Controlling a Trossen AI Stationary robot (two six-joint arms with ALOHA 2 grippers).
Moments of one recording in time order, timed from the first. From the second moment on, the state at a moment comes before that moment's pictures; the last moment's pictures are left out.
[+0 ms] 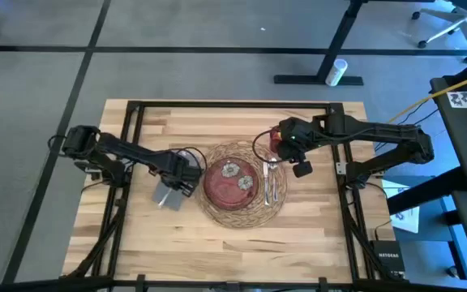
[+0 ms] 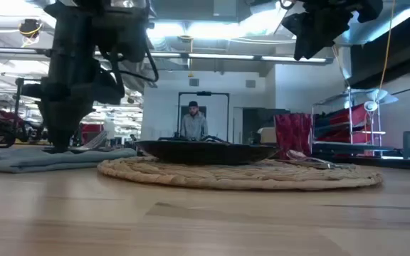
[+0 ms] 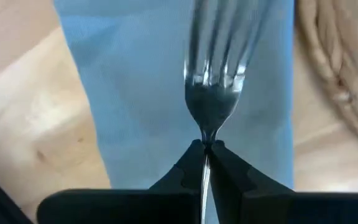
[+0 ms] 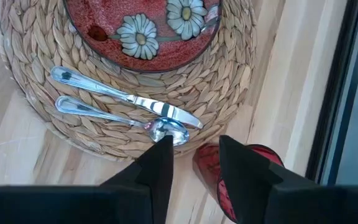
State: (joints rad) left arm -0.06 1.56 0.90 -0.96 -0.10 -1.12; right arm -0.11 1.29 1.27 -1.08 0.03 -0.49
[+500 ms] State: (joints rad) left arm 0.05 1.56 0.90 -0.95 -0.12 -1.06; right arm -0.11 1.29 1.27 -1.08 0.03 -0.50
